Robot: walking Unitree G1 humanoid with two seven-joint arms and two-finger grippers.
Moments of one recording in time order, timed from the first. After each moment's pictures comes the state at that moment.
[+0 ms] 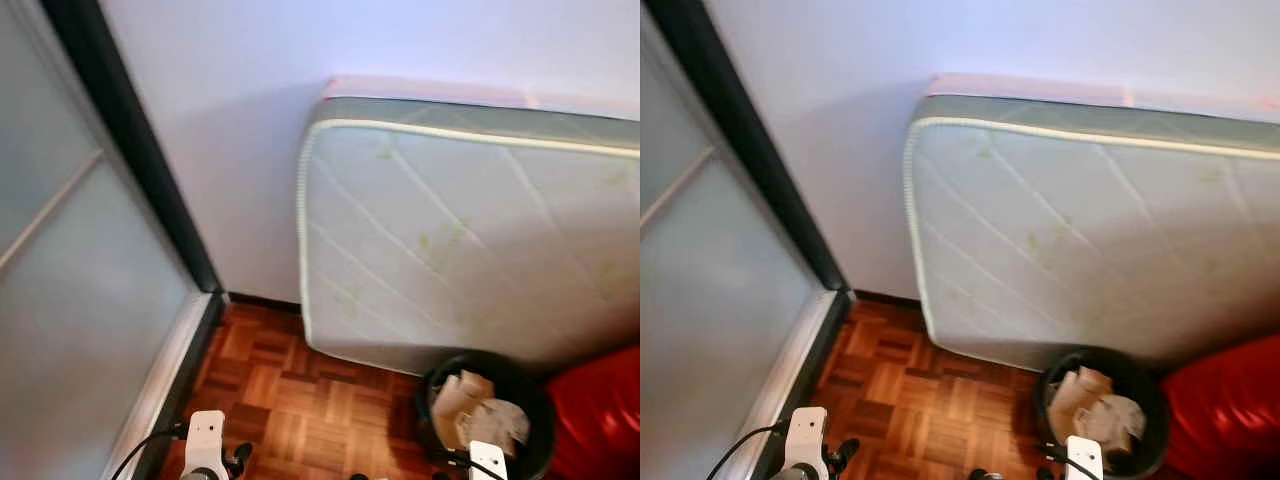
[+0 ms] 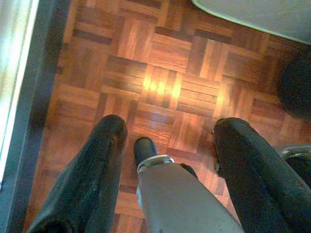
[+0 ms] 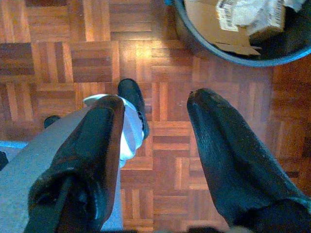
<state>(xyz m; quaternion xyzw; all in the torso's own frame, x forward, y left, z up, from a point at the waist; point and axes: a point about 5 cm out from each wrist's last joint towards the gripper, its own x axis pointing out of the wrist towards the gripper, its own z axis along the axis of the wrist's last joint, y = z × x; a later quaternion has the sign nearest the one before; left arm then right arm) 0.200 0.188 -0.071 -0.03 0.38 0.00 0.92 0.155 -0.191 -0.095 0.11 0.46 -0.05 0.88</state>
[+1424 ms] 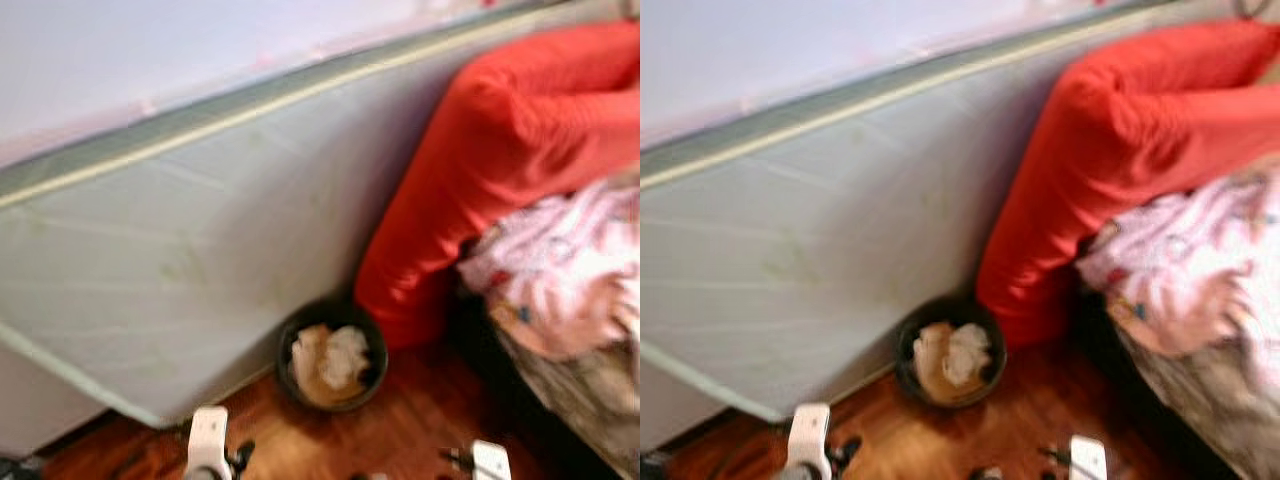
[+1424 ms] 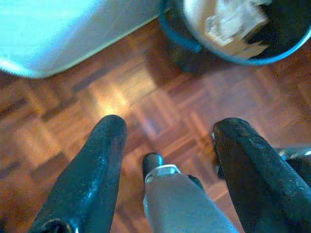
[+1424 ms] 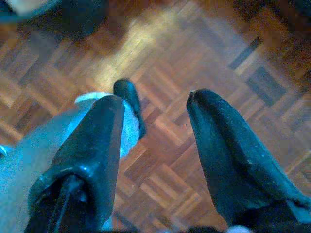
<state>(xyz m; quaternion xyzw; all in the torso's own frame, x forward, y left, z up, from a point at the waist) 0.203 0.186 -0.069 -0.03 0.38 0.00 0.93 0.156 -0.195 -0.093 0.10 0.46 -0.06 0.88</state>
